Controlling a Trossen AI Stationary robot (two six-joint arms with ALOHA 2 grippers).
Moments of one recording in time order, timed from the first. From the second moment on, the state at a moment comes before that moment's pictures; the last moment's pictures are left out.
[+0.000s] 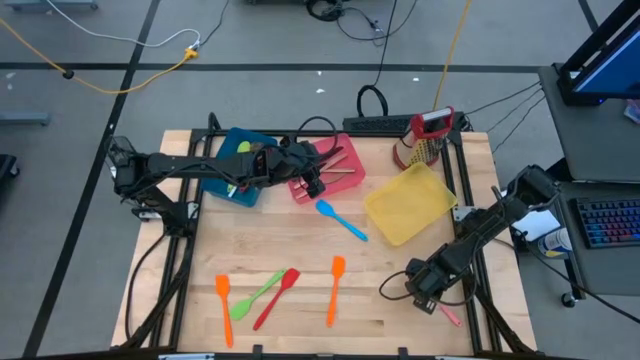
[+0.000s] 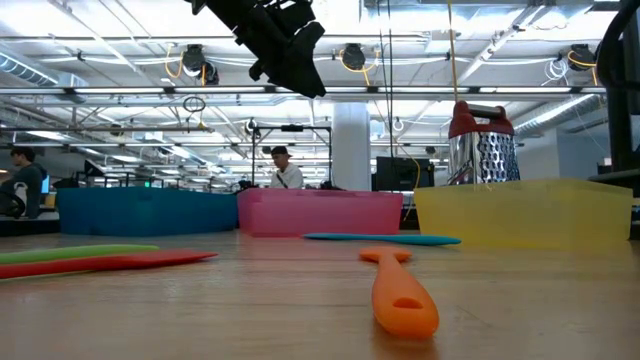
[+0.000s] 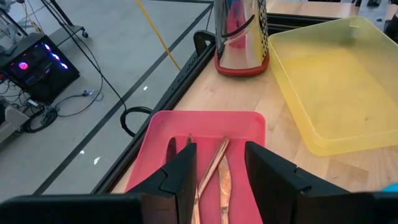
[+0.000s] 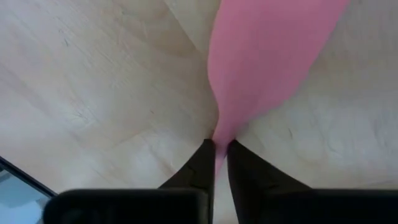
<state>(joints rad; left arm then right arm) 0.16 1.57 1.25 -0.23 -0.40 -0.03 0.72 1.47 0.65 -0.60 -0.32 1.34</state>
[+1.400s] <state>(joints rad) 0.16 1.57 1.25 -0.24 -0.40 -0.07 0.82 1.34 0.65 -0.56 -0.08 1.34</state>
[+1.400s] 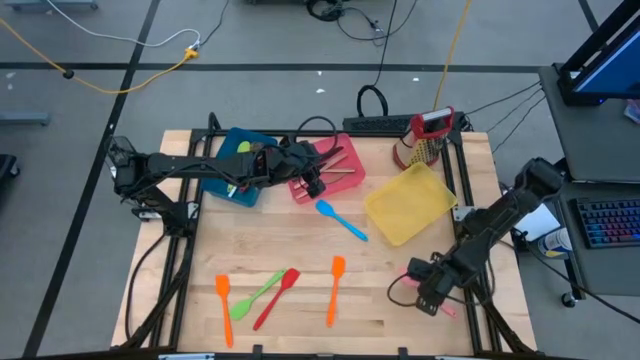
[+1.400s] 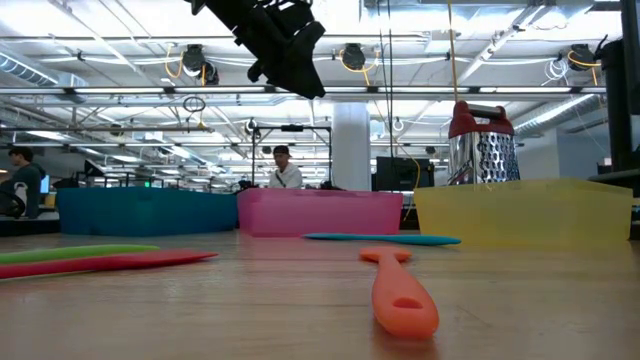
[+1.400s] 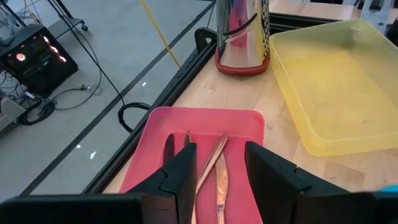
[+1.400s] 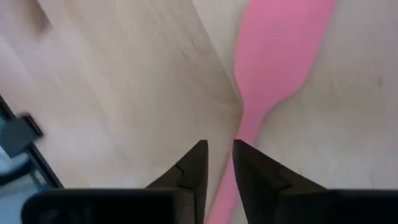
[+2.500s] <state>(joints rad) 0.16 1.57 1.25 -0.23 -0.42 -0.19 1.18 1.56 0.66 -0.59 0.52 1.61</state>
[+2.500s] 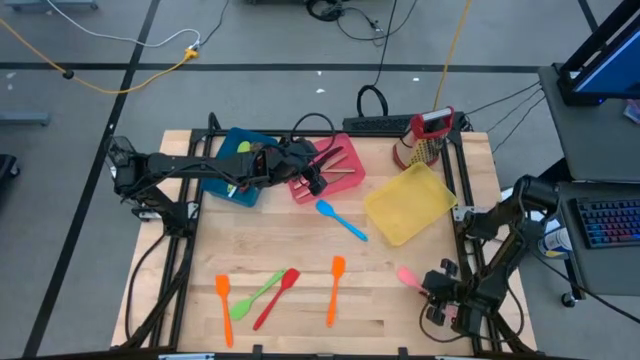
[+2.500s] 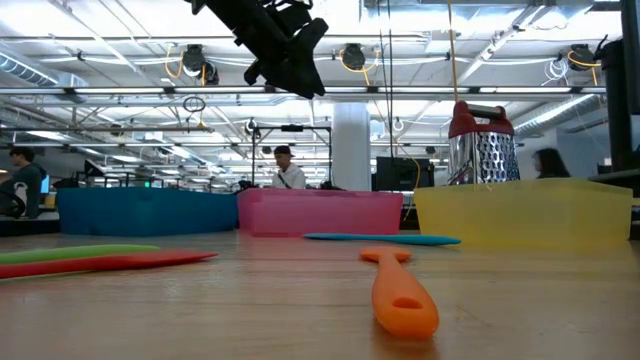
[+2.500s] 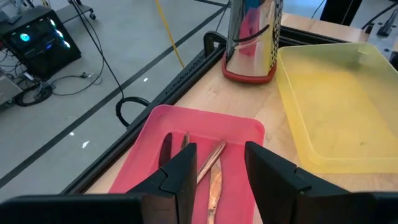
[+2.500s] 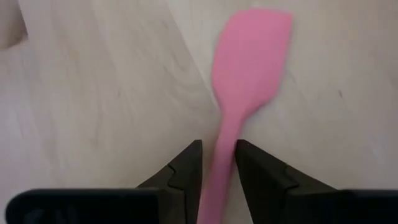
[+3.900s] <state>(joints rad) 0.16 1.57 1.25 -0.22 -0.42 -0.18 1.21 1.64 0.65 -0.69 0.90 1.76</state>
